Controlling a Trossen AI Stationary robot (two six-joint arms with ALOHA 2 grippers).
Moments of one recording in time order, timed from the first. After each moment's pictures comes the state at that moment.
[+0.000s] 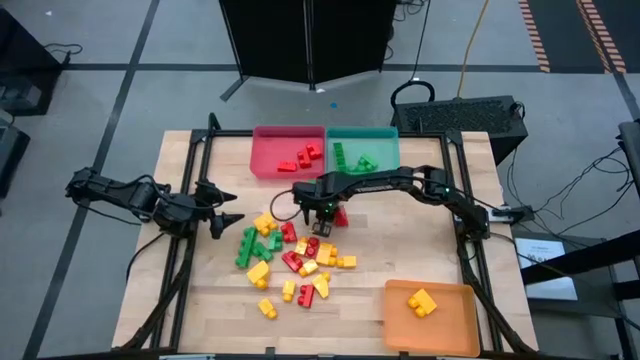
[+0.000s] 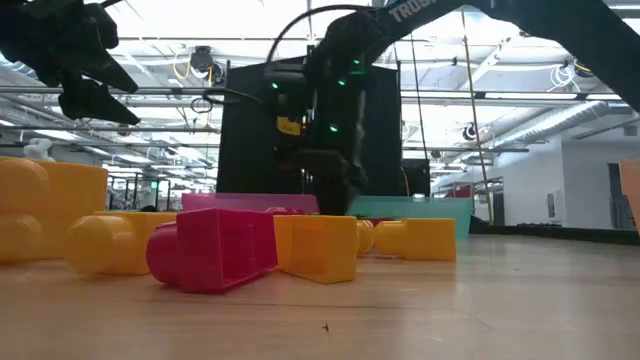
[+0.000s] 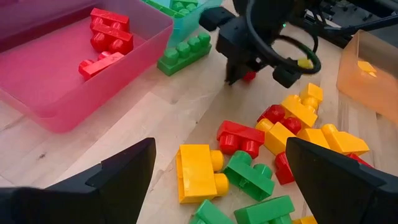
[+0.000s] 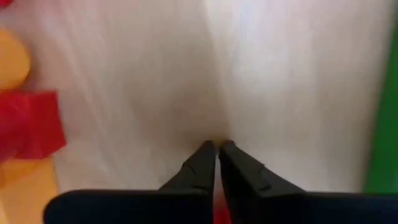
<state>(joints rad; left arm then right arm) -0.29 0.37 0.44 -0.68 -0.47 -0.65 -0.12 2.28 1.82 -0.96 0.00 0.18</state>
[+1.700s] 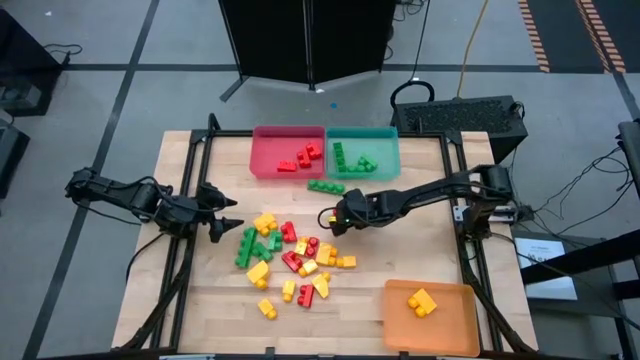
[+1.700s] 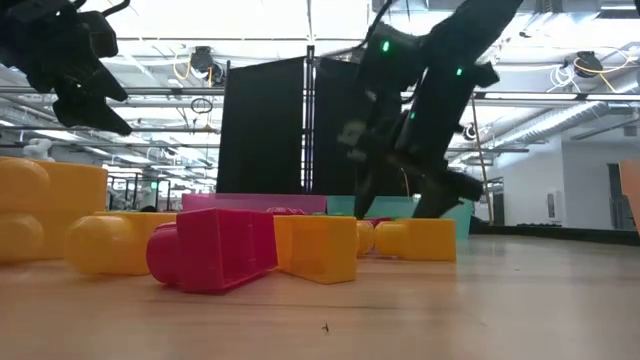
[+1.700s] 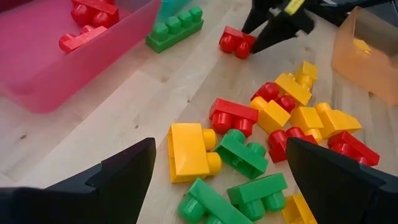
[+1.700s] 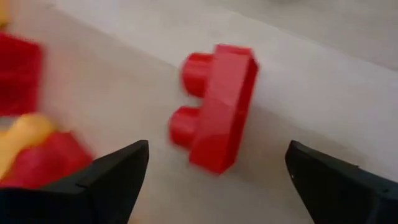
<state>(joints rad) -0.29 0.38 0.43 -0.70 -0.40 -0.67 0.00 1.80 1.03 -0.37 0.18 1.17</state>
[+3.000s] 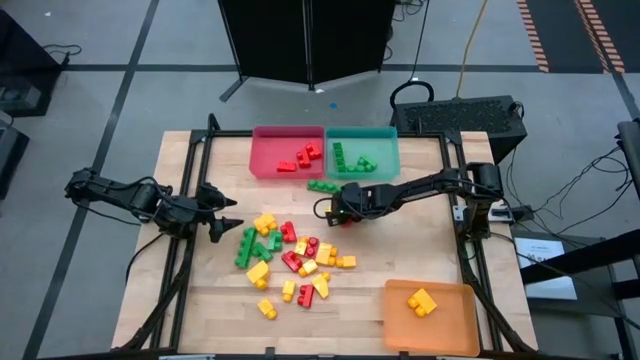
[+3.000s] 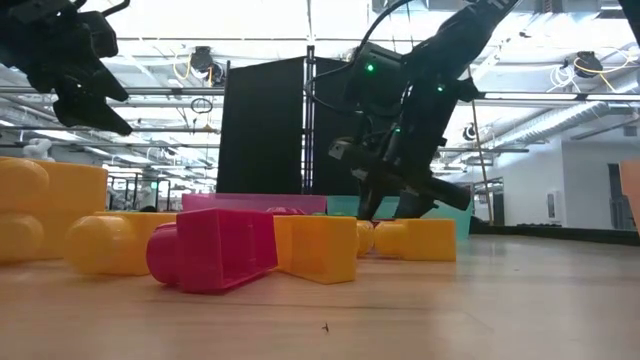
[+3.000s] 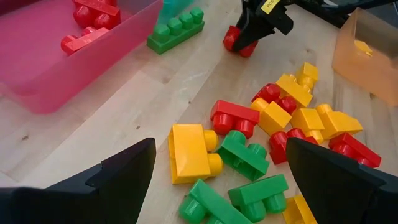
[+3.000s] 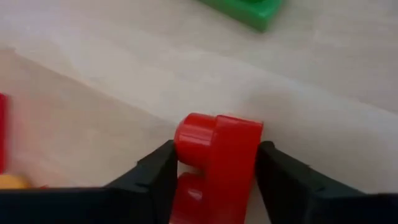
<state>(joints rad) -0.29 0.38 0.43 -0.70 -0.40 -0.67 -0.05 1.91 1.06 -0.36 0.14 1.20</state>
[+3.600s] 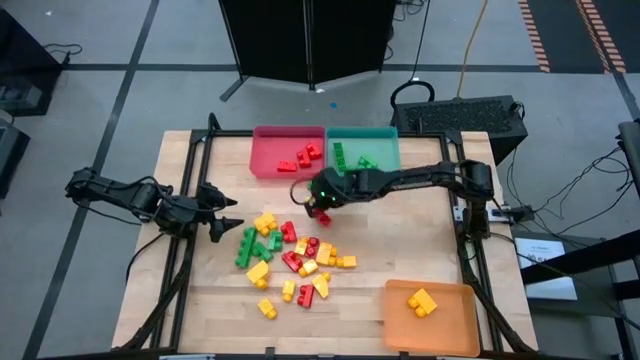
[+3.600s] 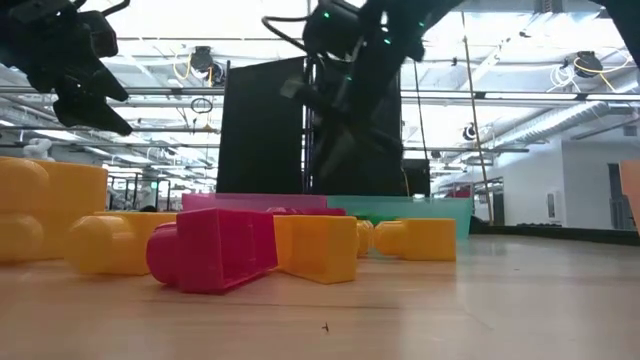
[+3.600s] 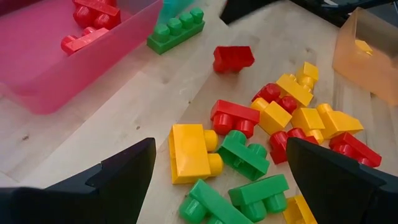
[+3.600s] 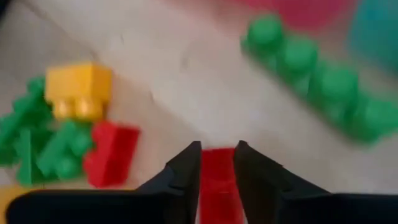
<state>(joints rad) -0.29 0.38 0.43 -0.70 -0.40 -0.67 -0.10 1.93 1.44 -0.50 0.16 0.91</state>
